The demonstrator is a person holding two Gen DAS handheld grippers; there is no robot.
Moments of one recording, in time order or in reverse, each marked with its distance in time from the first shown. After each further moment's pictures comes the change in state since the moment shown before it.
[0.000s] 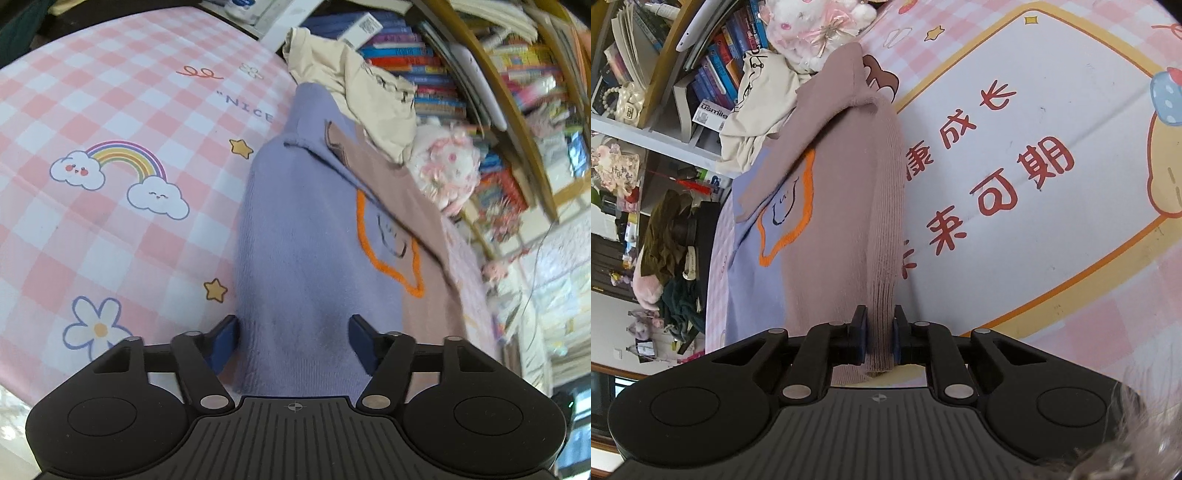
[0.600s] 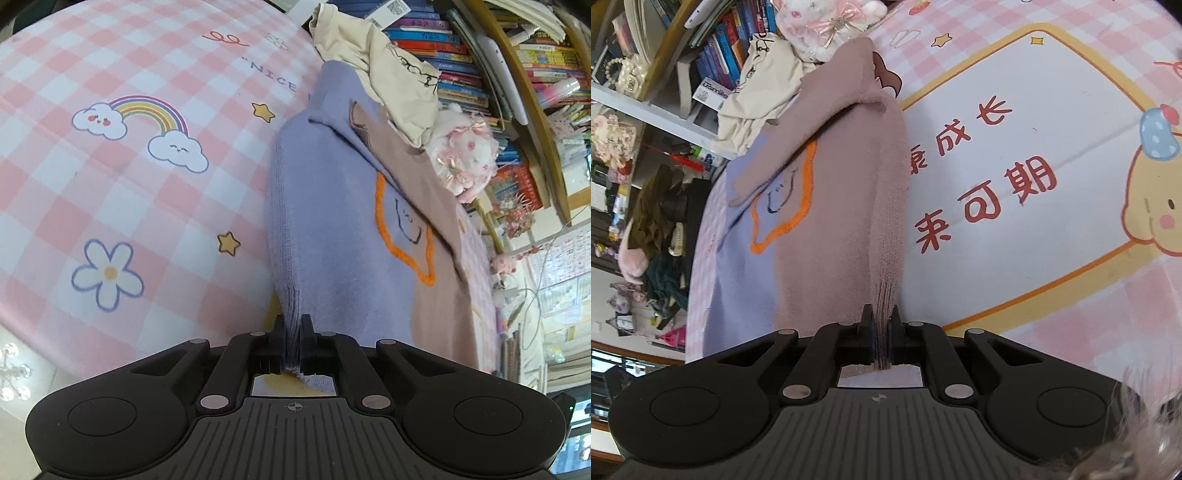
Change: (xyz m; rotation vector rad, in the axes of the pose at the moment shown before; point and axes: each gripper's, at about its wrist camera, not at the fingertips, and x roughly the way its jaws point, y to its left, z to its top) left arm -0.003 0.004 -0.010 -0.111 0.061 0.020; right arm -0.017 0.005 0.004 -0.082 0.042 -0.051
